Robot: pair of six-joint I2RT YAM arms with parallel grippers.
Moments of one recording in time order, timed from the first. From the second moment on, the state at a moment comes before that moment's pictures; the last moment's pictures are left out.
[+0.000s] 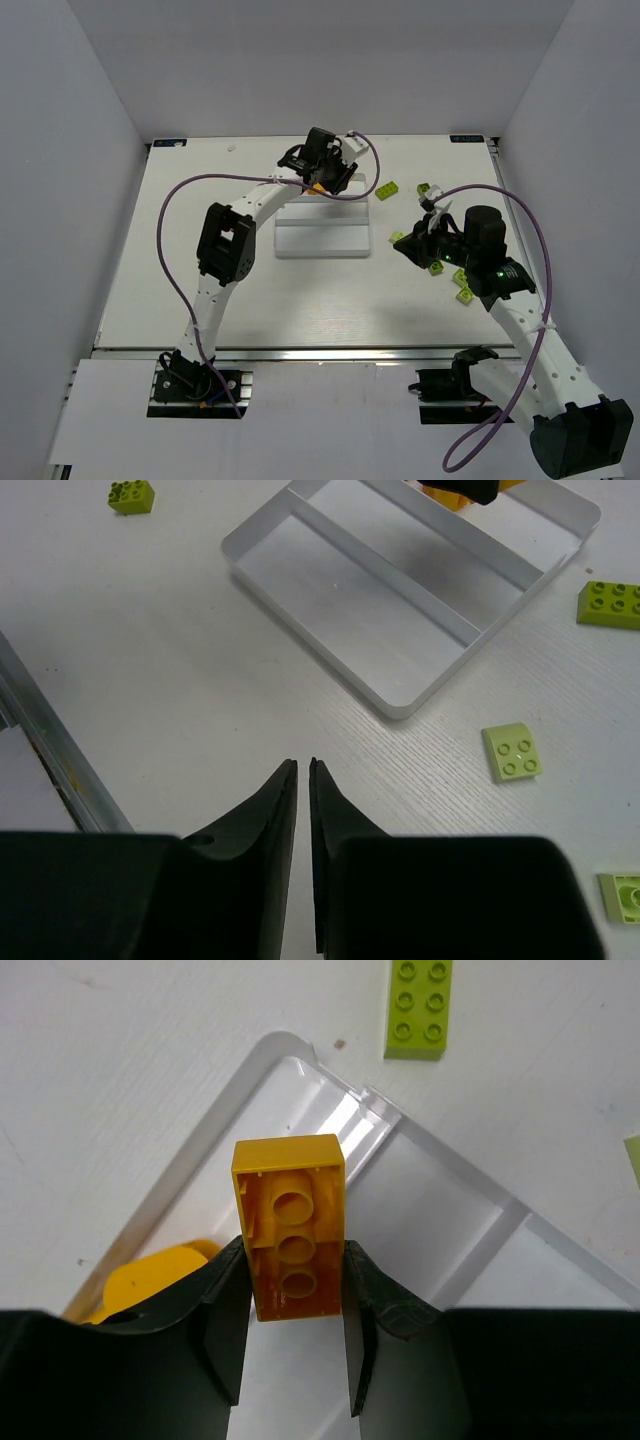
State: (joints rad) left arm -0.54 2.34 2.08 -0.43 0.24 0.31; right arm 0.27 0.87 0.75 -0.31 -0.62 -0.10
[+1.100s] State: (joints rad) left arm -0.51 1.74 1.54 -0.23 0.12 -0.12; right arm 0.17 1.00 0.76 -0.32 -0.51 -0.24
